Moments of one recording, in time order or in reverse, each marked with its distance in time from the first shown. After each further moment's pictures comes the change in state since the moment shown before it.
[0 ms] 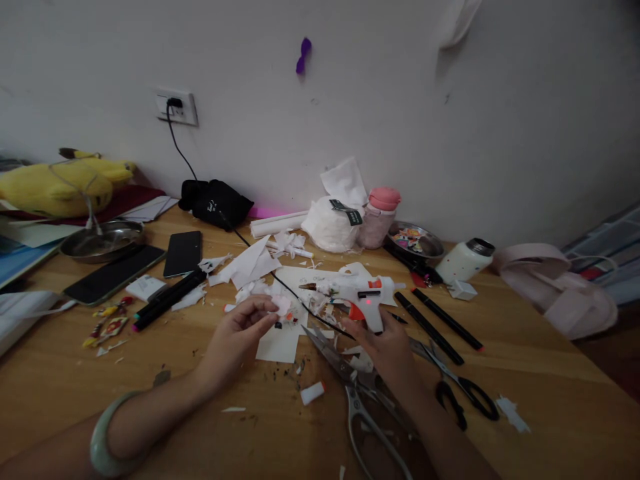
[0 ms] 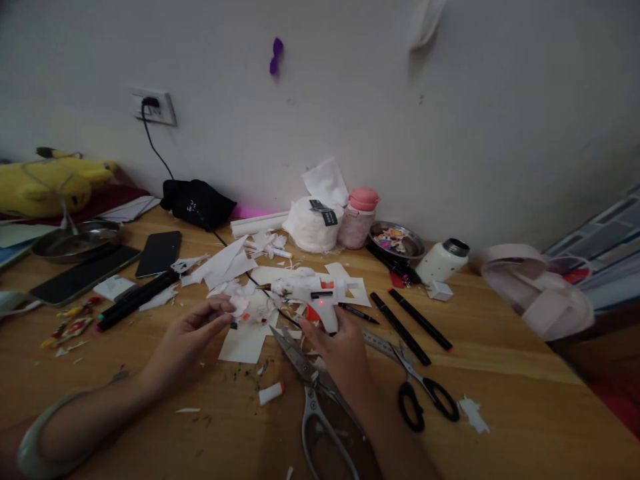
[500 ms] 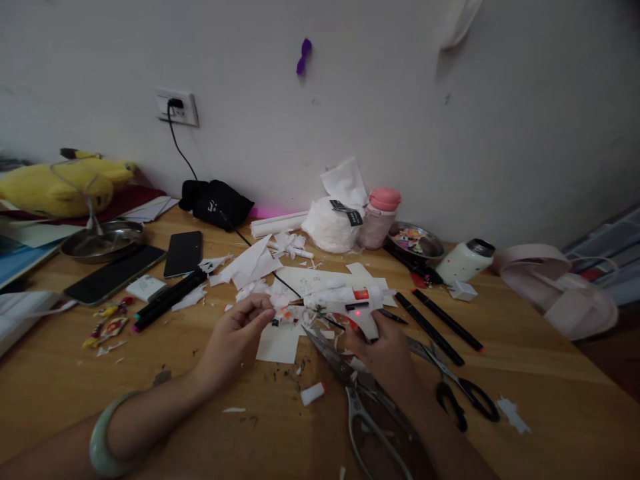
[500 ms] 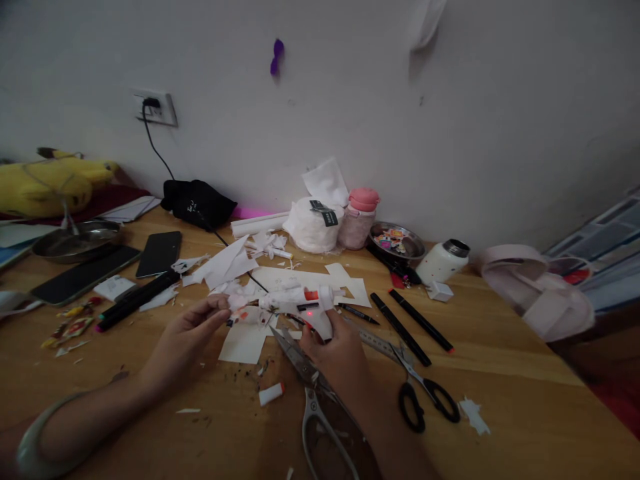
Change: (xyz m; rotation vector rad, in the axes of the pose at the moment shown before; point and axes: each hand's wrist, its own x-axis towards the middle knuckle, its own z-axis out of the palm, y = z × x) left_hand 0.001 0.001 -0.001 0.092 0.014 0.027; right_hand -0.004 -0.002 0.002 -0.185 0.052 -0.188
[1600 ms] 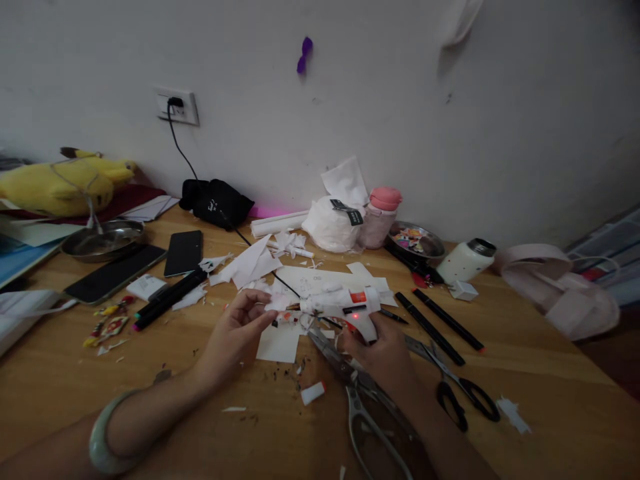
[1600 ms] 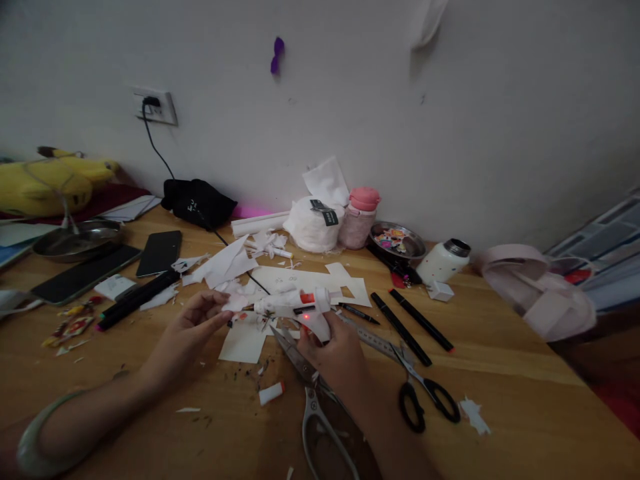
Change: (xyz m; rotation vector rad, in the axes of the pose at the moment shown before) left_hand 0.002 -0.007 0.001 -0.241 -0.003 -0.056; right_hand -0.001 0.000 0.001 -0.024 0.010 -0.072
